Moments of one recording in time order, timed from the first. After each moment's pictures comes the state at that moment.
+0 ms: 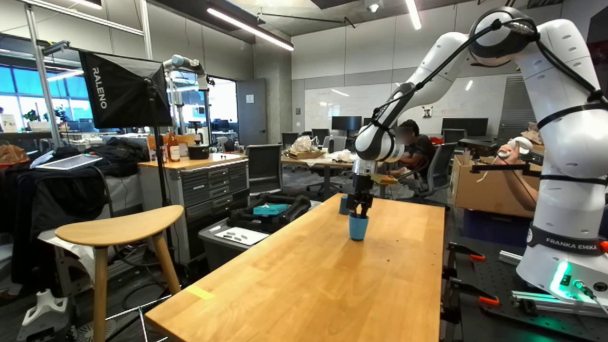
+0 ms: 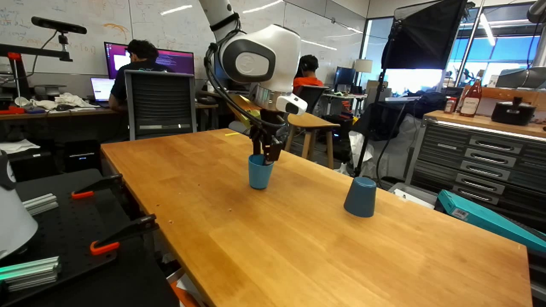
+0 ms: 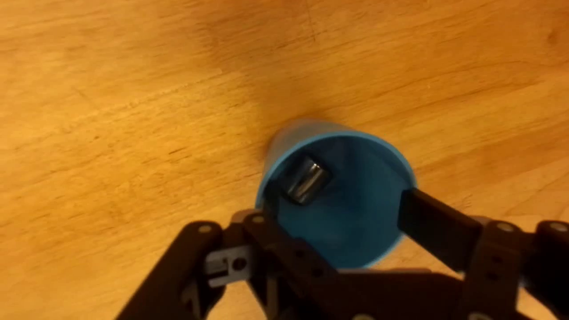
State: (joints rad) arm -0.19 0.34 0.03 -2.25 0.33 2.58 -0.20
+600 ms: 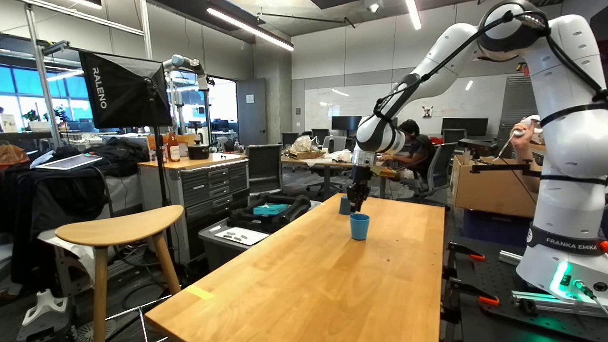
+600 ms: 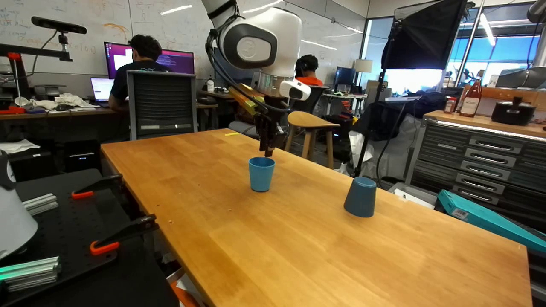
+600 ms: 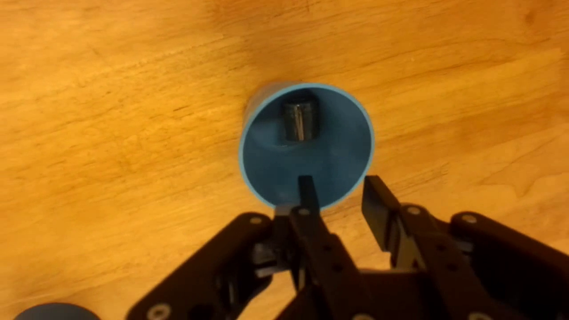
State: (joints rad) arm -0.19 0.28 0.03 -2.26 0.31 2.57 -0.20
